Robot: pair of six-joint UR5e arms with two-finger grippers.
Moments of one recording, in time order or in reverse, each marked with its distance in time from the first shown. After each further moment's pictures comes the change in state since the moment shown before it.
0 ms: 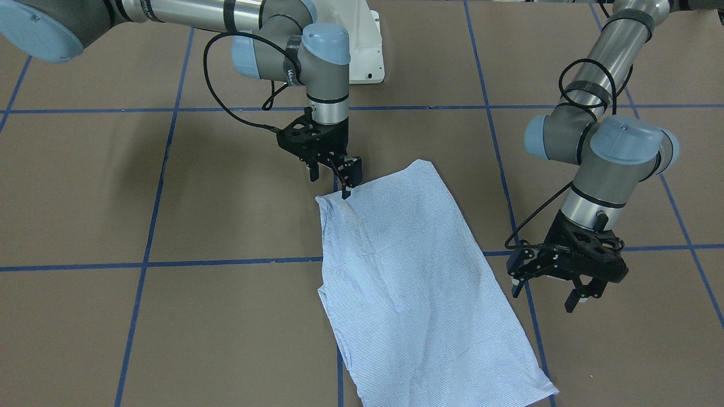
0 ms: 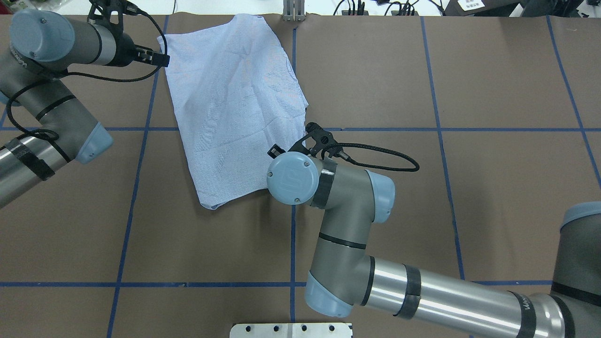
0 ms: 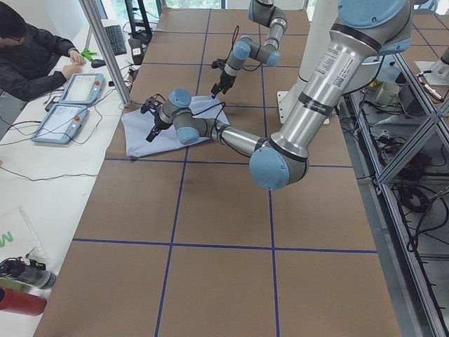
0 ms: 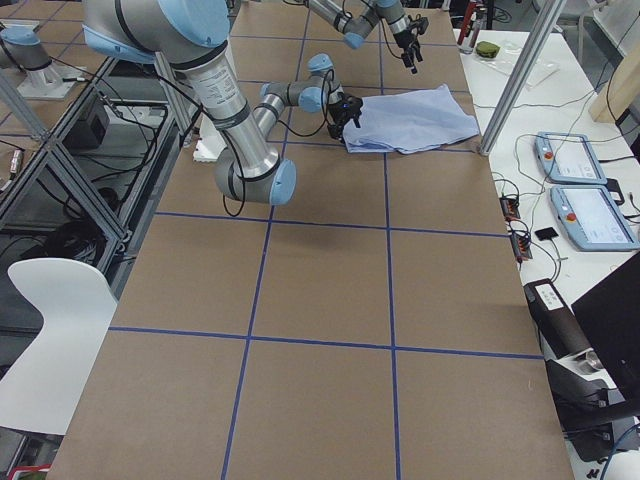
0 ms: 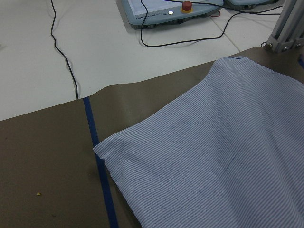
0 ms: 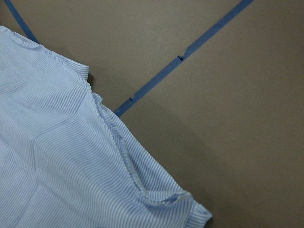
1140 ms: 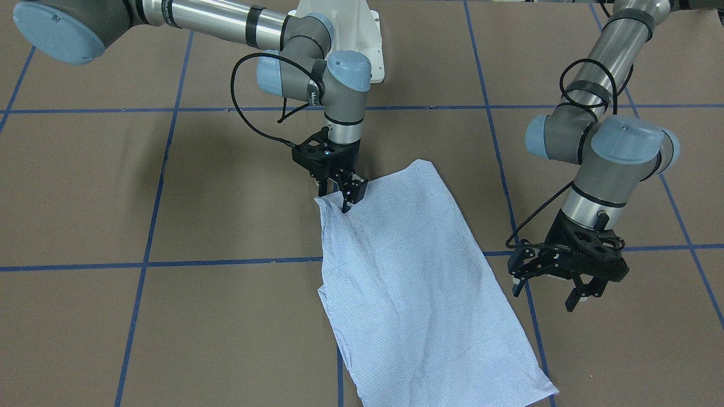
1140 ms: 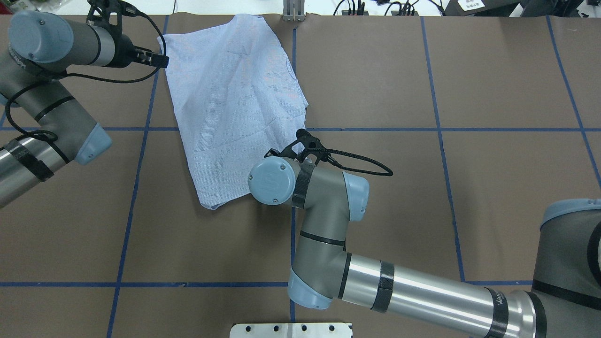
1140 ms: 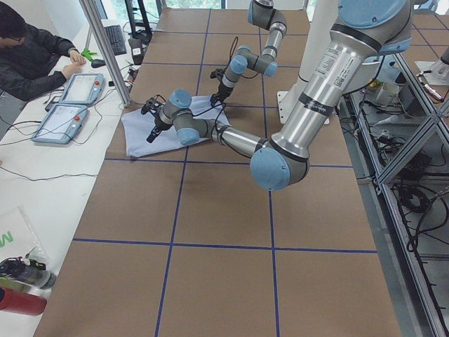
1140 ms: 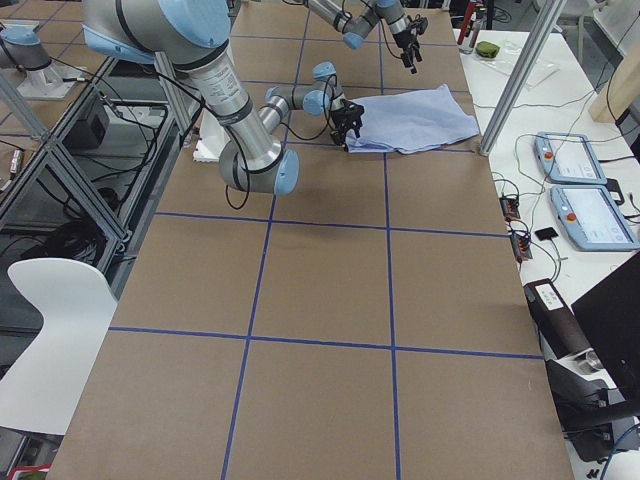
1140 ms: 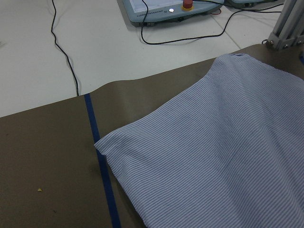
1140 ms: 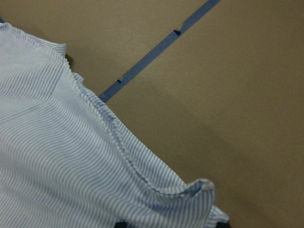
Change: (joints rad) left arm 0.000 0.004 -0.001 -0.003 -0.002 0.000; right arm -0.006 0.047 -0.129 0.000 -0.022 0.018
